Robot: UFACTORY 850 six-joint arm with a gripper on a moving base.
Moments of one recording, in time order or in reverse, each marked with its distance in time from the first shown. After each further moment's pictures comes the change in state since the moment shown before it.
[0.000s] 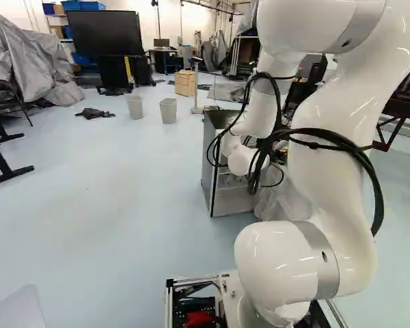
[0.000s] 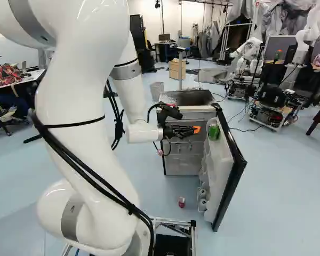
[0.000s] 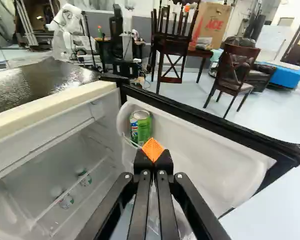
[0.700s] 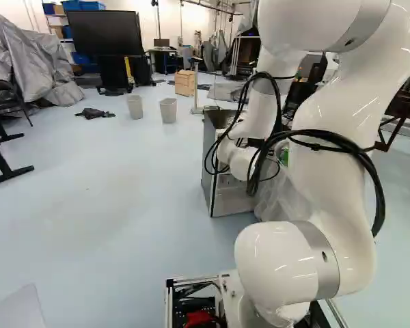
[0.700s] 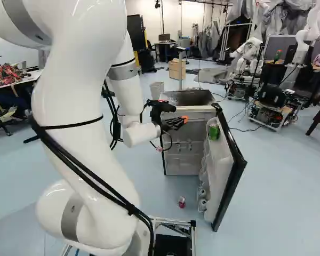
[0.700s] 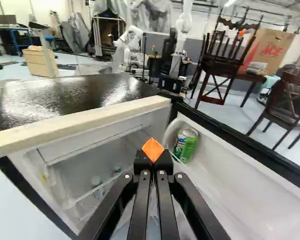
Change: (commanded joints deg) arm 0.6 1.1 1.4 -19.3 2.7 0.0
